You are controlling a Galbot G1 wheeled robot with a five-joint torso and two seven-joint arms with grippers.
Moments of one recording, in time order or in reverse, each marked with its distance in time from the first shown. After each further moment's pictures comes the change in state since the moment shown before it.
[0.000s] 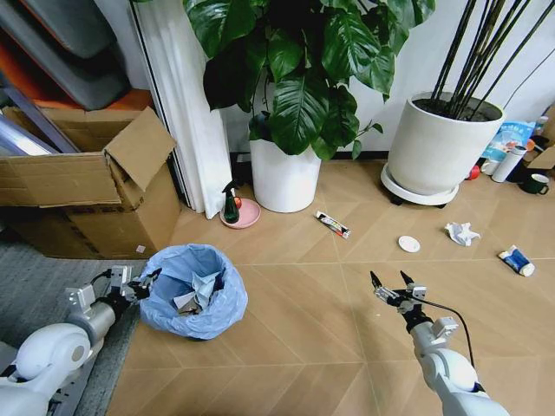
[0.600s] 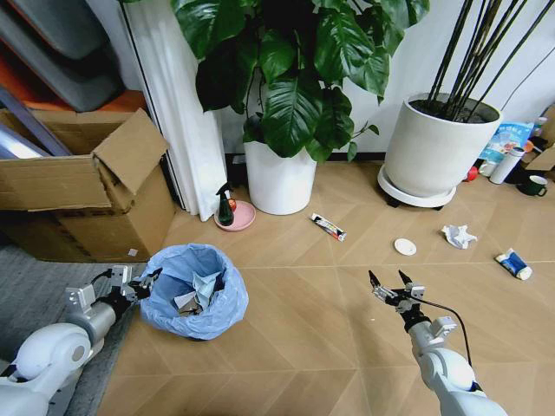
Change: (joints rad) left arm 0.001 0.000 0.000 -0.004 -0.001 0.000 -0.001; right arm 0.004 0.002 -0.004 -0.001 0.006 0.005 -0.004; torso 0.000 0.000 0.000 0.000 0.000
